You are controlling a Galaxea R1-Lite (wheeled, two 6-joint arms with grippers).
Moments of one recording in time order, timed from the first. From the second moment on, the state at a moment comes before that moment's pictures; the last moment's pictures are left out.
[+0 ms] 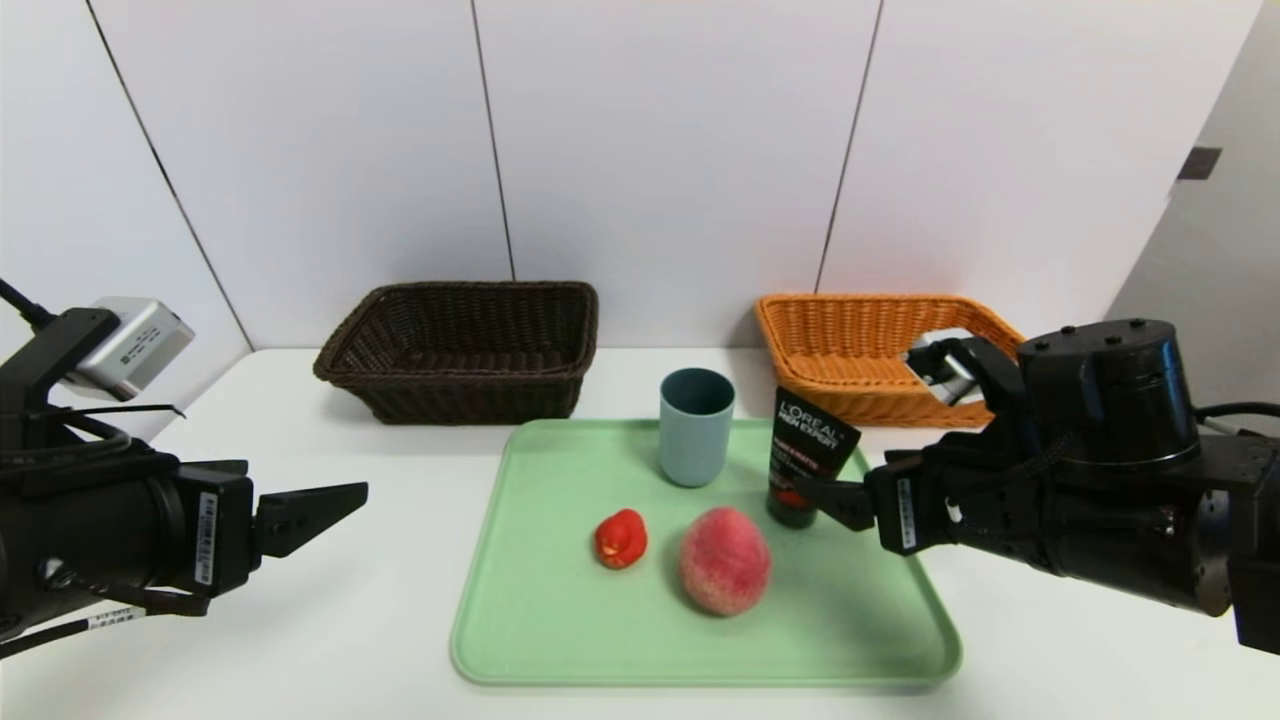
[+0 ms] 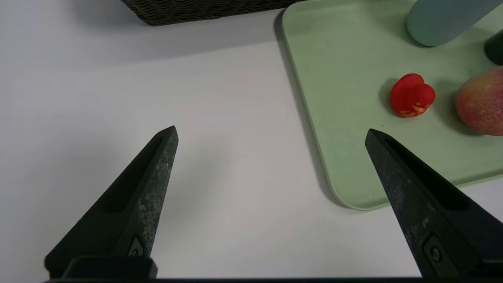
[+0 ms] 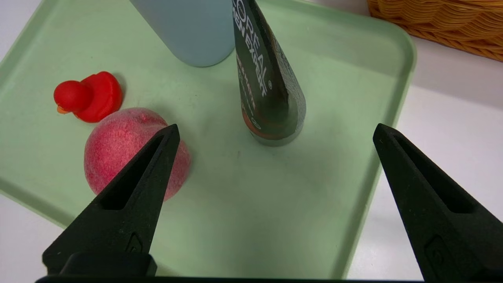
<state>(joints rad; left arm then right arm) -0.37 1.13 -0.74 0.10 0.09 -0.15 0.54 1.55 -0.70 -0.32 -0.06 0.15</state>
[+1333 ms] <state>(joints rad) -0.39 1.19 -0.76 0.08 0.08 -0.19 0.54 1.81 -0.45 -1.10 -0.06 0.15</state>
